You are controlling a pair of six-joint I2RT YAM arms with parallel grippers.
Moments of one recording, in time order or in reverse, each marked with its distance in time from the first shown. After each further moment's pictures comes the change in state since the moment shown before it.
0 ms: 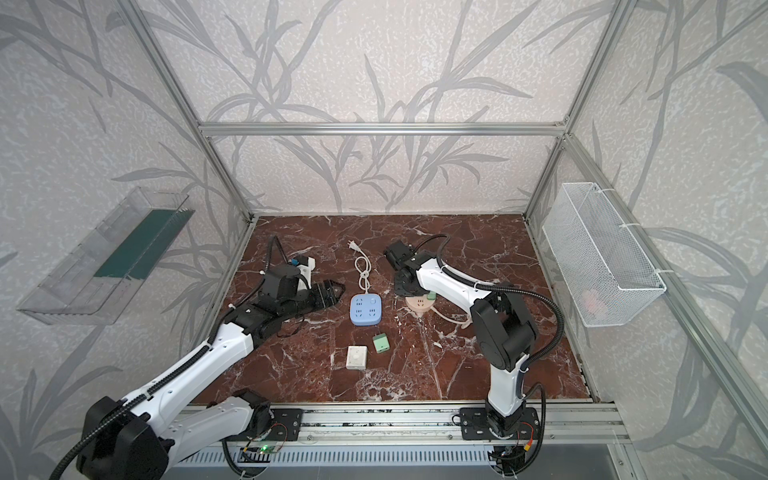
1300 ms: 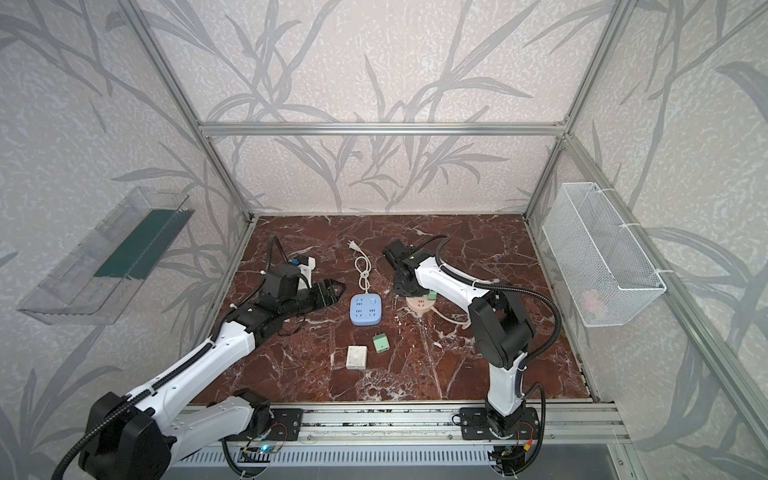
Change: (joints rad) left arm 0.012 0.016 -0.013 0.037 0.019 -0.019; right arm -0.002 0.019 0.021 -0.039 0.004 0.058
